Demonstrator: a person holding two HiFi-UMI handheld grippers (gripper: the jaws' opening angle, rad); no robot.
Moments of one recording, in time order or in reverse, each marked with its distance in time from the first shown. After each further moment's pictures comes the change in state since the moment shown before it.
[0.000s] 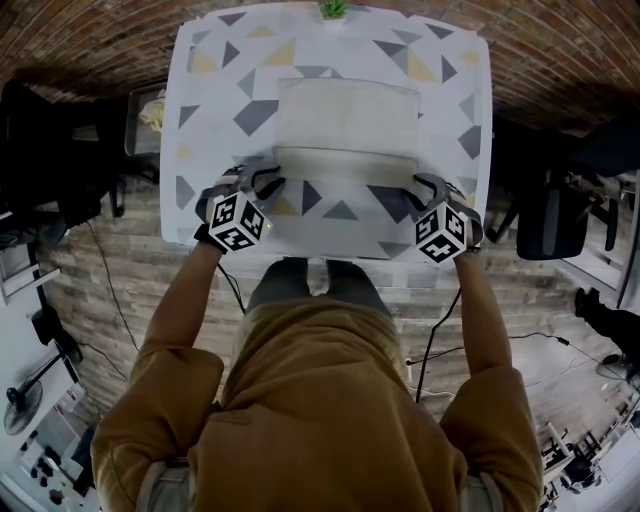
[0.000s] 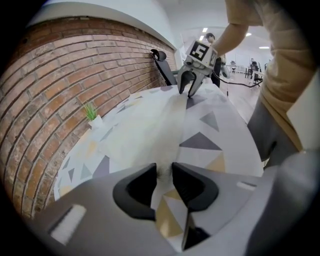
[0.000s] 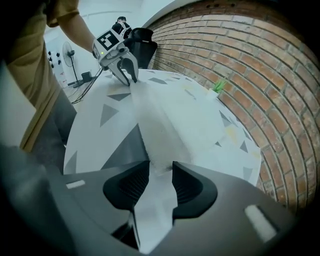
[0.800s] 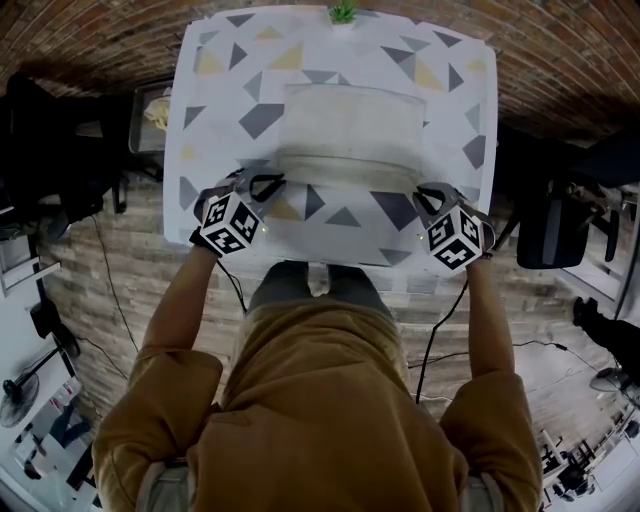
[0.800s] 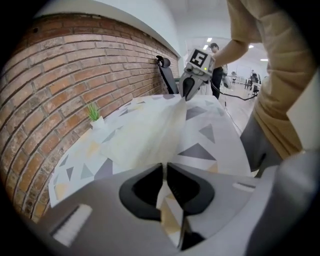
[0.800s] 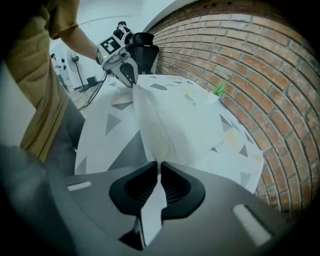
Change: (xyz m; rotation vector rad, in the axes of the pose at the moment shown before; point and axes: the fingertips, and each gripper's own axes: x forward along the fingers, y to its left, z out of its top) left arm -0.020 0.007 0.013 -0.077 -0.065 -0.050; right arm -0.020 -0.010 0.012 0.000 -0.016 0.080
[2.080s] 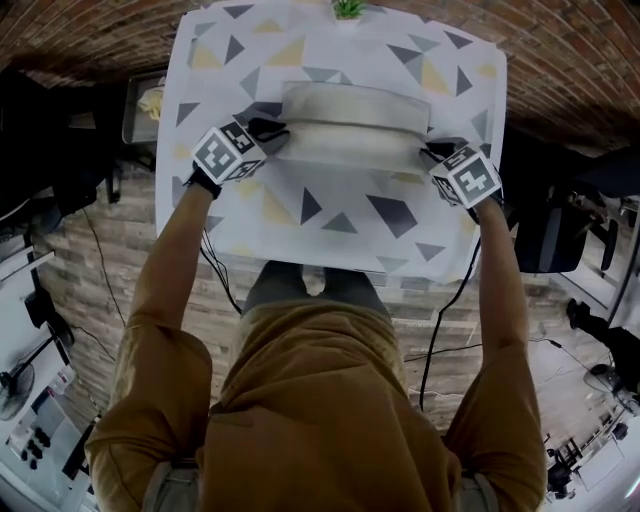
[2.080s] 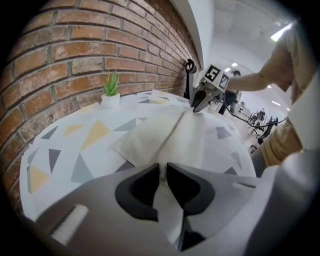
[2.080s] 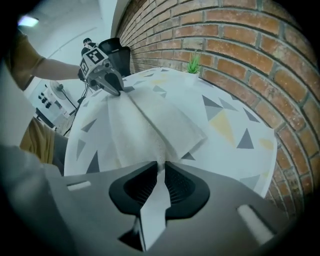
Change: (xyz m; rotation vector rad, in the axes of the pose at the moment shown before) left arm 0.047 0.099 0.006 -0.322 0.012 -0.162; right arm 0.039 -0.103 0.028 0.260 0.067 0.113
